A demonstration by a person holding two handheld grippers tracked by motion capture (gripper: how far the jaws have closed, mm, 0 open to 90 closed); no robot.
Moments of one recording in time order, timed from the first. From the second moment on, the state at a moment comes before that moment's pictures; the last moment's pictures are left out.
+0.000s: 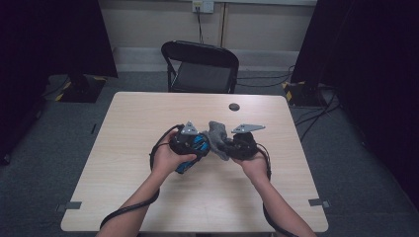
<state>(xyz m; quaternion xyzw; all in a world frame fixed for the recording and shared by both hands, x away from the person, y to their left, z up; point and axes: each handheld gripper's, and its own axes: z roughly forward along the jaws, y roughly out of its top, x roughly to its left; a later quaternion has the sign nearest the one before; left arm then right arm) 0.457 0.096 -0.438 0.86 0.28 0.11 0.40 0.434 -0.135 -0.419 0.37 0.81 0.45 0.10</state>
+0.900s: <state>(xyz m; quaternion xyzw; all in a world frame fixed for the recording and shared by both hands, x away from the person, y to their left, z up) 0.470 0.119 -0.425 0.86 0.31 0.12 0.40 0.410 -0.159 -0.432 0.36 0.82 0.44 0.09</state>
